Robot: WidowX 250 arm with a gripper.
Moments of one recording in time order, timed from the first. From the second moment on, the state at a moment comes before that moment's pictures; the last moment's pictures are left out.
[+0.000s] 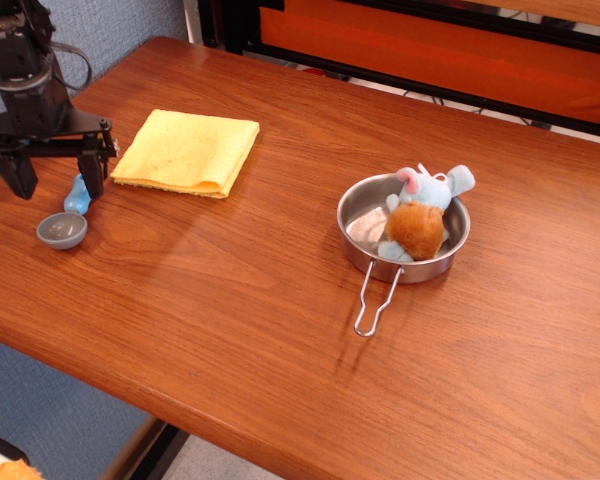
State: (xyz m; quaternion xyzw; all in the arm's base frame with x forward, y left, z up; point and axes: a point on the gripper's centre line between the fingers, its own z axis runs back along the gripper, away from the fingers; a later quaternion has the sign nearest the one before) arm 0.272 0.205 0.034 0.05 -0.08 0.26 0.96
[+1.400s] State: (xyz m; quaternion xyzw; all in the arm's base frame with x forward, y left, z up) arm 0.268 0.186 0.018 0.05 -0.01 0.27 0.96
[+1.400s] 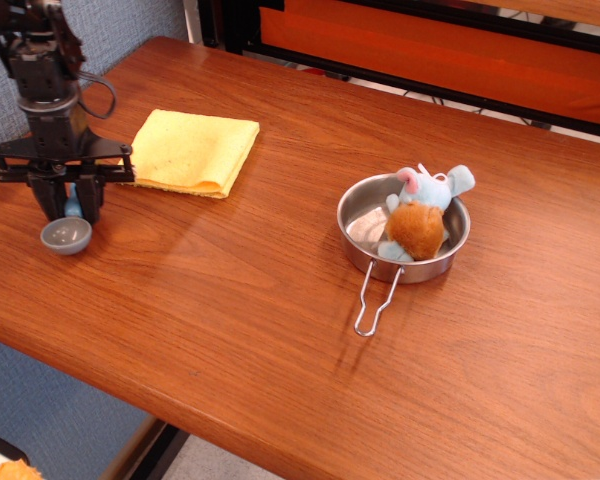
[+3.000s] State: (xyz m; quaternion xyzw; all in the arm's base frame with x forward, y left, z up) arm 0.330 -0.092 0.089 0.07 -0.11 0.08 0.99
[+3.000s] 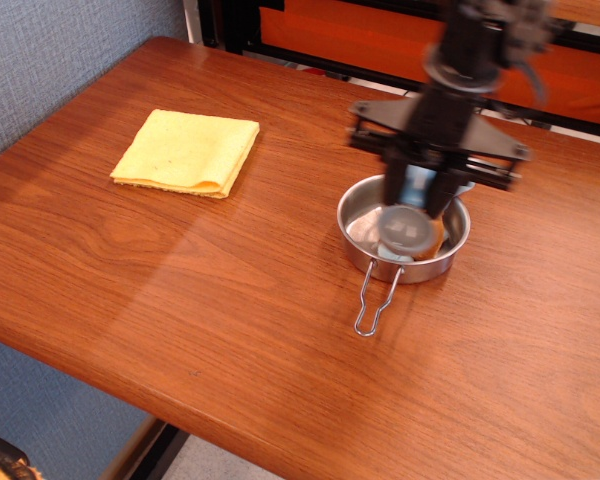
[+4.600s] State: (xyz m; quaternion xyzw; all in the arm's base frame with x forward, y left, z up) arm 0.330 -0.154 0.015 0.01 -0.07 -0.01 1.00
